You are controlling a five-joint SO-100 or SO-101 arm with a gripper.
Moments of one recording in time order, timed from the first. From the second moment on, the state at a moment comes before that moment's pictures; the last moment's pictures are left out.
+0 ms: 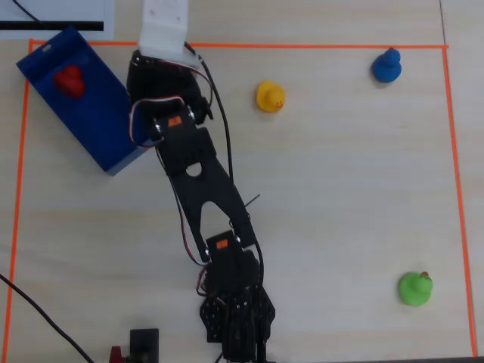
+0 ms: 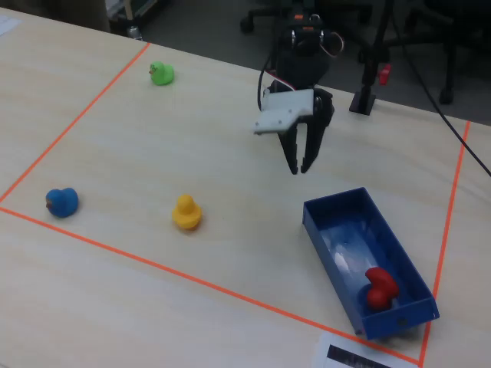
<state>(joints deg) -15.2 89.7 66.8 53.4 -61.9</state>
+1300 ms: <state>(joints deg) -3.8 189.0 178.7 50.4 -72.2</state>
